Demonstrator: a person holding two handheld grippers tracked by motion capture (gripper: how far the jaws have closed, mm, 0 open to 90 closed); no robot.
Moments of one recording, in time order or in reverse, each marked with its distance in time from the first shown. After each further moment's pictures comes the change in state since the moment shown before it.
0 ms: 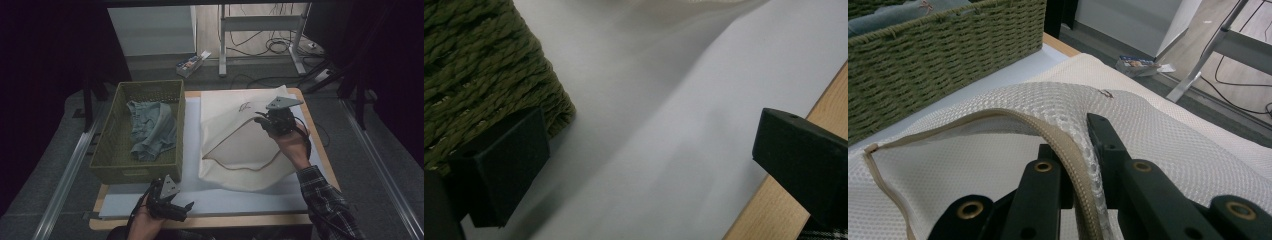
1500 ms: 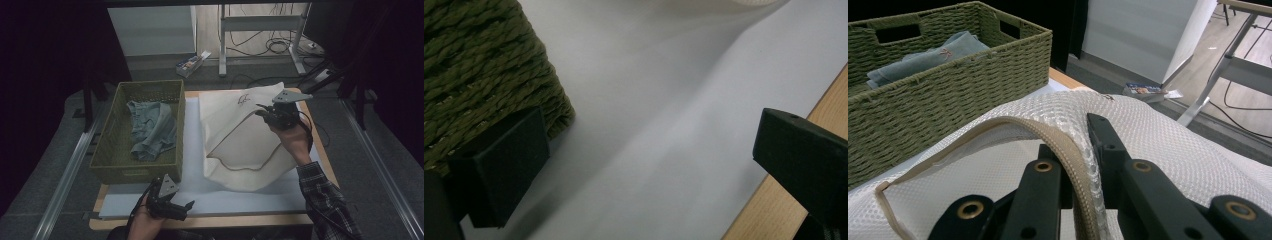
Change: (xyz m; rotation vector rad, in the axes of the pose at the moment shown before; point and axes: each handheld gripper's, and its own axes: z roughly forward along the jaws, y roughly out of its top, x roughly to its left) left arm 0.000 0.001 -0.001 -0.030 -0.013 -0.049; right arm -0.009 0.012 -0.011 -0.115 0.042 0.025
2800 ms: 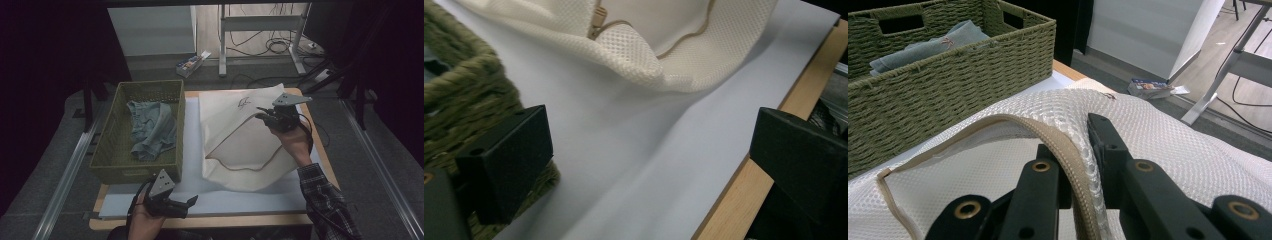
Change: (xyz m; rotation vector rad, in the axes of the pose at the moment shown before) left arm -0.008 0.028 -0.035 -0.165 -0.053 -0.025; right arm -0.003 -0.010 0.003 0.016 0.020 0.003
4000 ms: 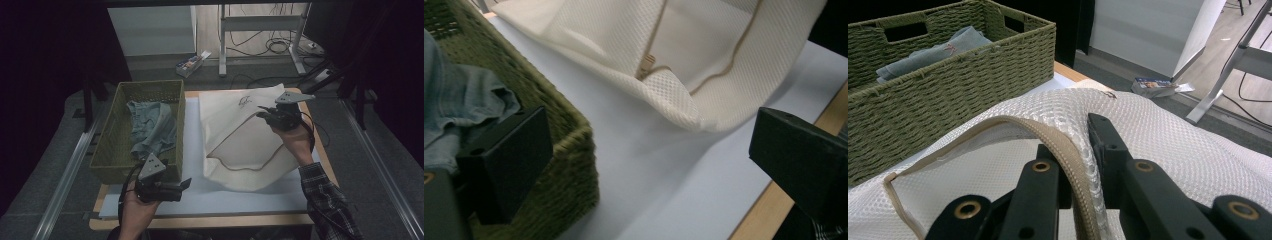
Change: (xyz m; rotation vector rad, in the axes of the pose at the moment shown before) left arm 0.023 0.038 -0.021 -0.031 0.063 -0.085; right arm -0.004 0.003 -0.003 -0.002 0.014 0.031
